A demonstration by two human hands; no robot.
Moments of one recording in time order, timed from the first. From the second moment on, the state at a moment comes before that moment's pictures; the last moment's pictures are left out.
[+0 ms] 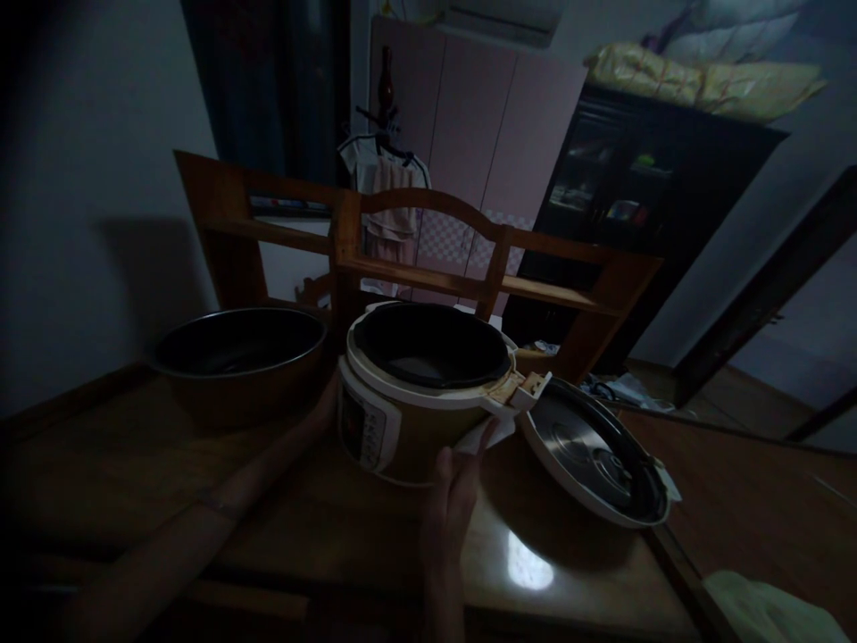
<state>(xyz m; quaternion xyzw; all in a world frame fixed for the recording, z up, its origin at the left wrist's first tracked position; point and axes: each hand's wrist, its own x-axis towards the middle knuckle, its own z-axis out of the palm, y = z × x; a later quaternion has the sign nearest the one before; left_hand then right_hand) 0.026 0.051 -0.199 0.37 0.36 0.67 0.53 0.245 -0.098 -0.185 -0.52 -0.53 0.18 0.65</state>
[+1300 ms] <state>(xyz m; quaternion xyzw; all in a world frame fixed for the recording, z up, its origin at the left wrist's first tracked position) 0.022 0.055 -0.209 0.40 0.39 0.67 0.50 0.199 -0.157 -0.242 -0.52 -0.69 0.16 0.48</state>
